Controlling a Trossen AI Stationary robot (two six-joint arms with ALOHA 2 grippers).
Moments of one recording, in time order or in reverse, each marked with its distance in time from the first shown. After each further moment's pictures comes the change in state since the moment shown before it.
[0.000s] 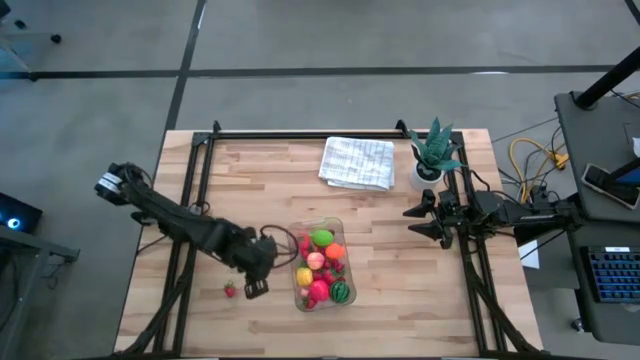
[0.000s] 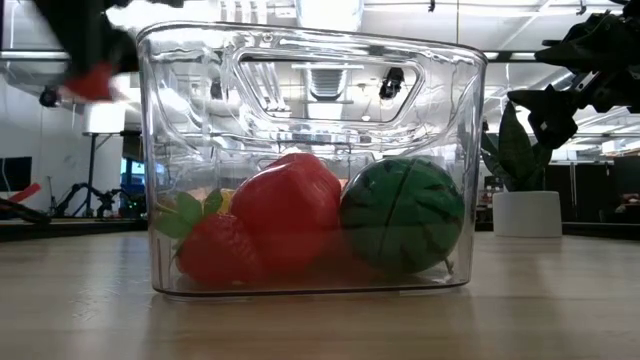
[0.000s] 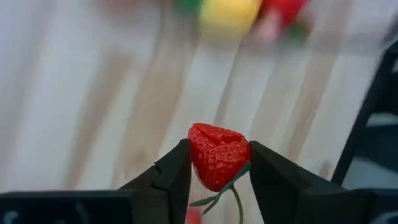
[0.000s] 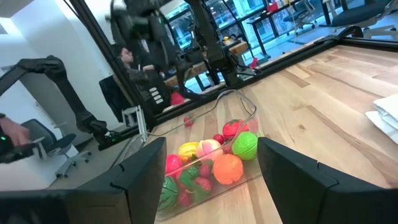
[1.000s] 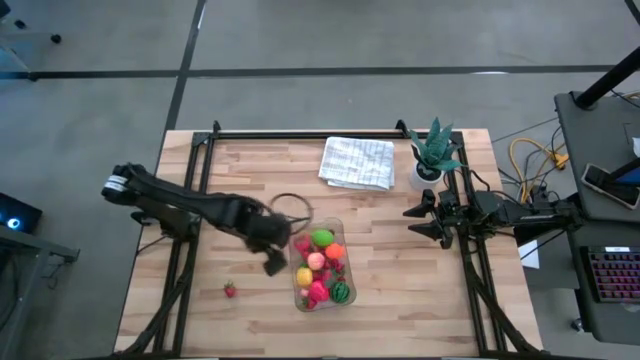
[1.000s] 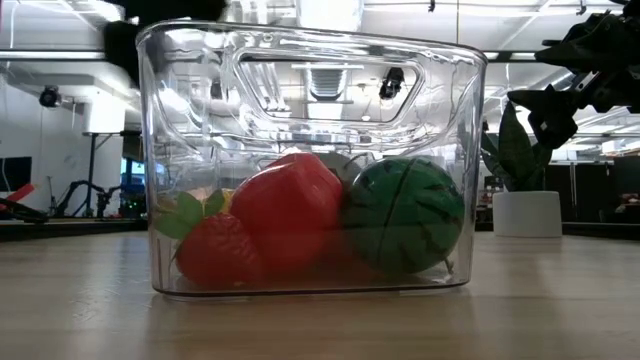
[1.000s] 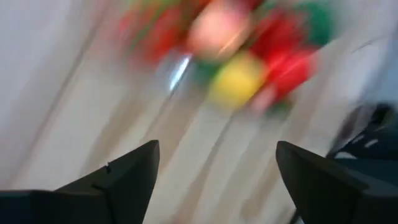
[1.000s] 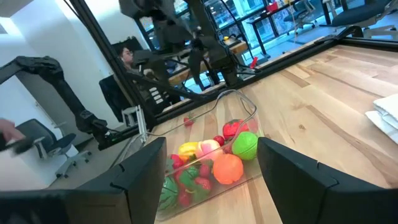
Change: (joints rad) left arm 0.213 0.065 0.175 -0.030 0.065 0.045; right arm 0.000 0.000 0.000 0.000 0.000 0.000
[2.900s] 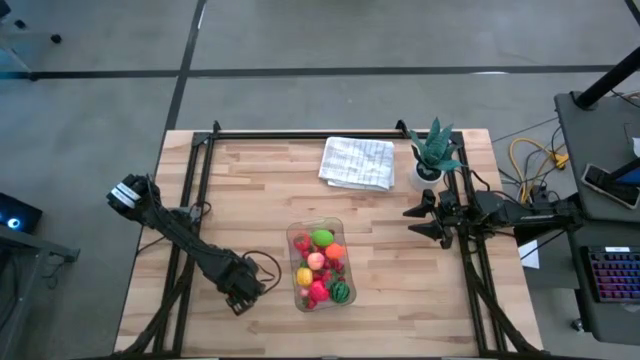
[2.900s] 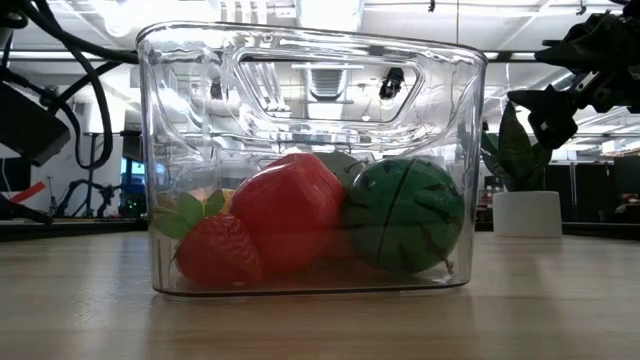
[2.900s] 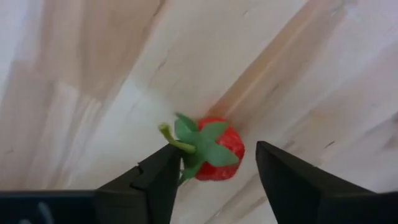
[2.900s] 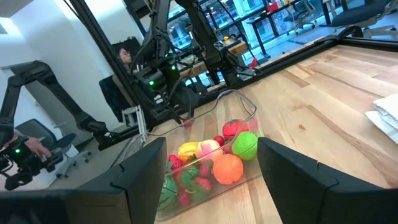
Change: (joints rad) left arm -0.379 0.088 -0.439 0.154 0.202 -0.464; right arm 0.000 0.000 0.000 0.000 0.000 0.000
